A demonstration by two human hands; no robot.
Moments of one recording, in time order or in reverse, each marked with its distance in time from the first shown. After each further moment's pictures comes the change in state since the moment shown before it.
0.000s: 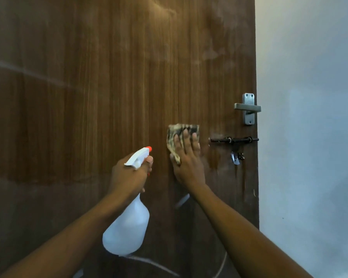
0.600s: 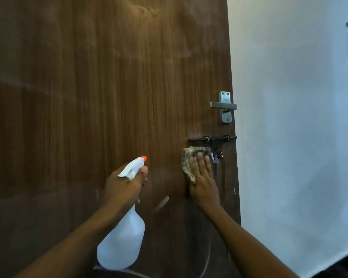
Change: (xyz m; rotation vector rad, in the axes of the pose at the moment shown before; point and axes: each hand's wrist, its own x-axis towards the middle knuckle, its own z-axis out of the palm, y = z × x) left_hand -0.009 -0.012 0.052 -0.039 -0.066 -0.076; right_hand -0.083 0.101 -0.028 0.060 -0.093 0.172
